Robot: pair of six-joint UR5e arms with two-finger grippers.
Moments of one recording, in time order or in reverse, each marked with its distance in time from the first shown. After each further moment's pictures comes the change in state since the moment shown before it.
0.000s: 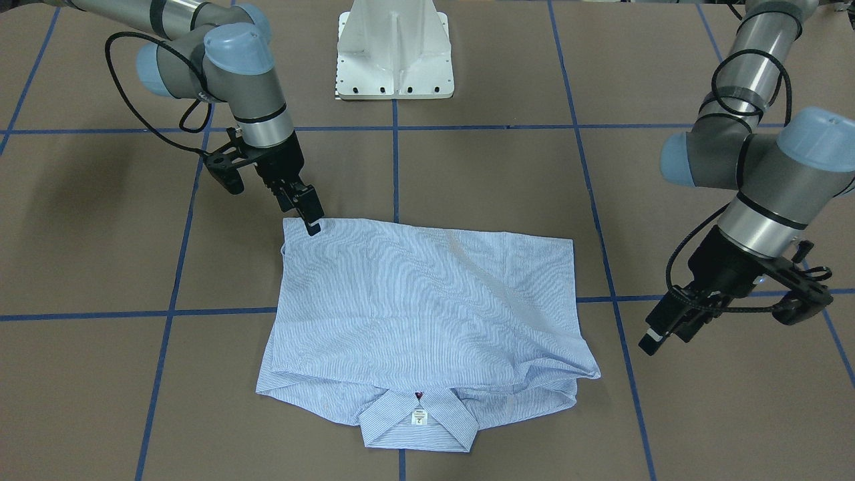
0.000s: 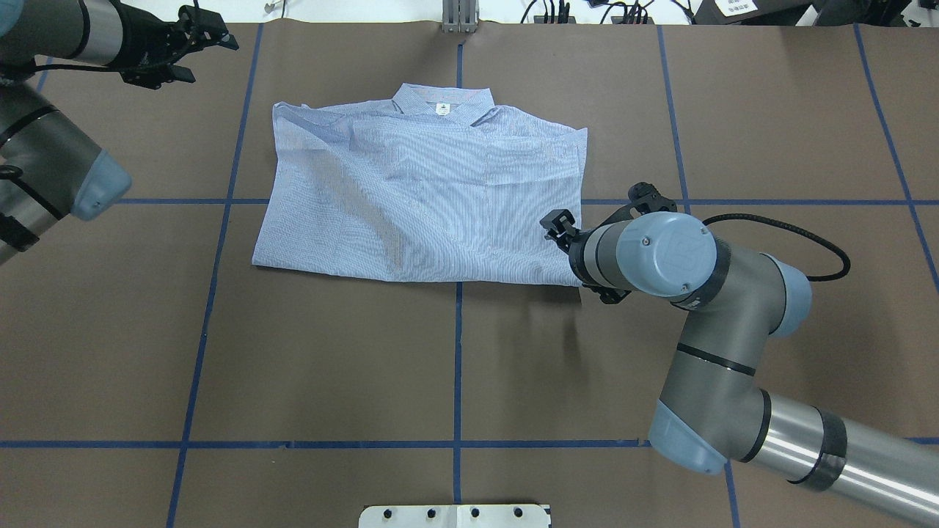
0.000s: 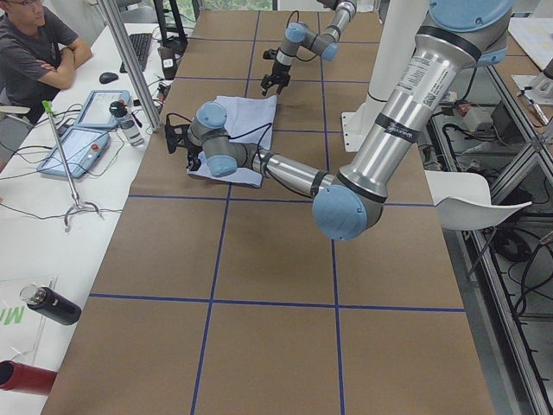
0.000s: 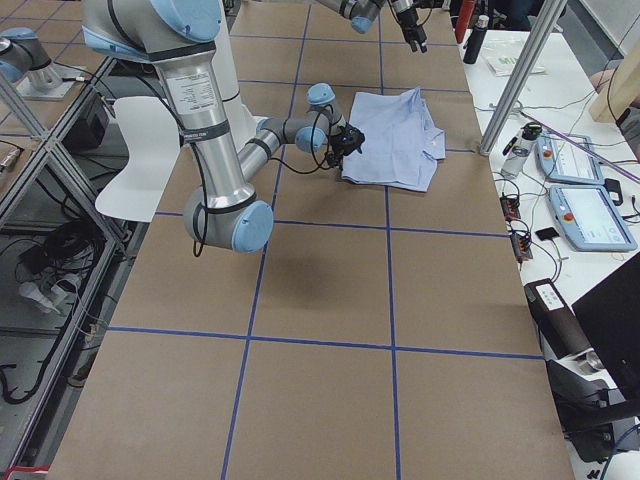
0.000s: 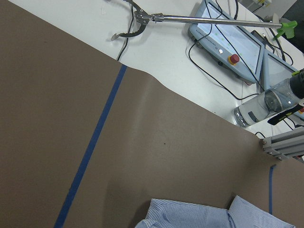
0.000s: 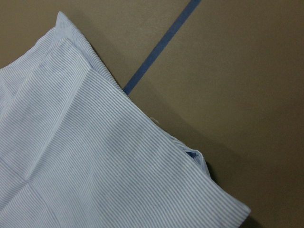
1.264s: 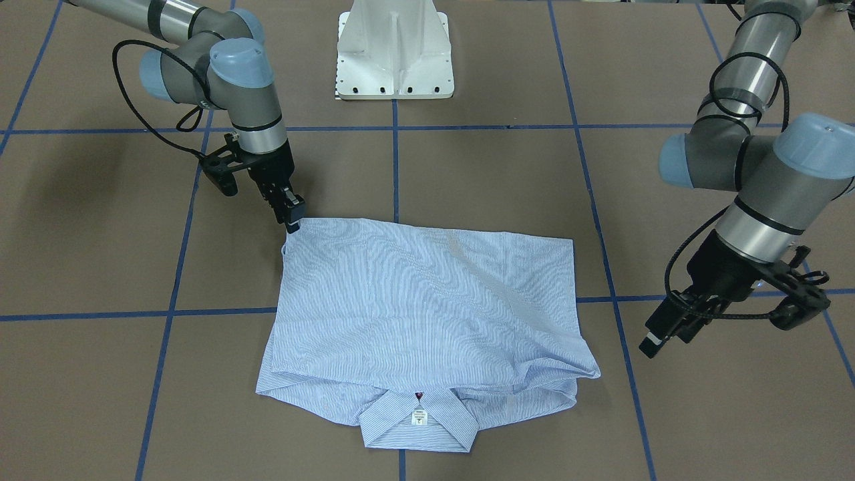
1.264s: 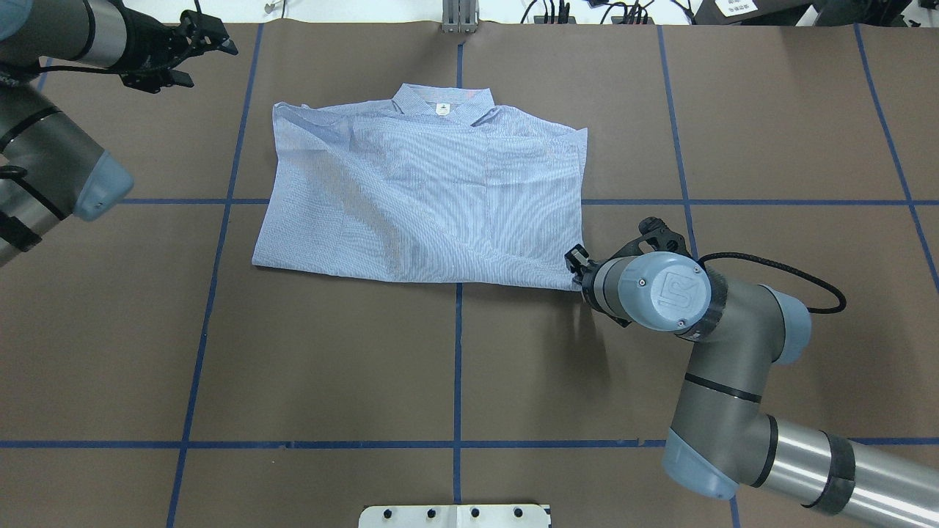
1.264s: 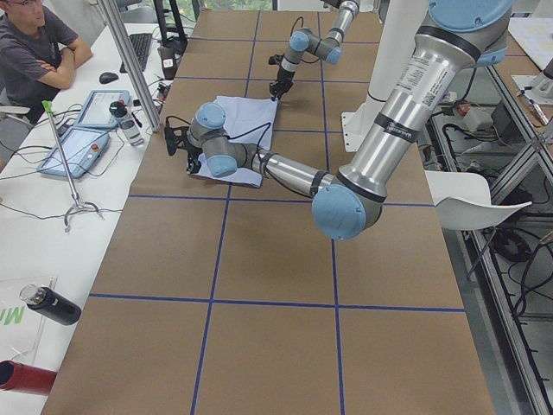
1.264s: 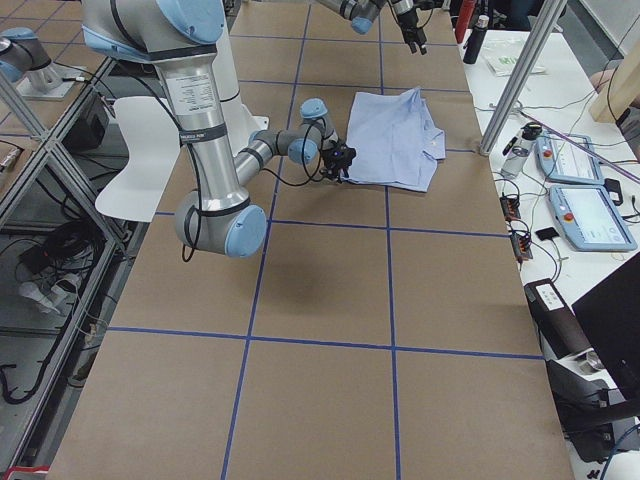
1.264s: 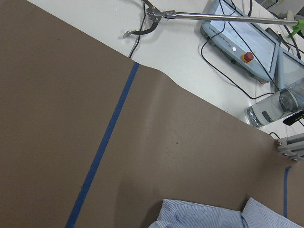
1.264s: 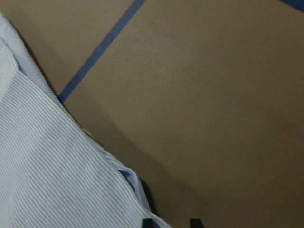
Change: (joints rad) left arm 0.003 -0.004 0.008 0.023 0.000 0.004; right arm -0.029 -0.064 -0.017 -0.001 0.017 0.006
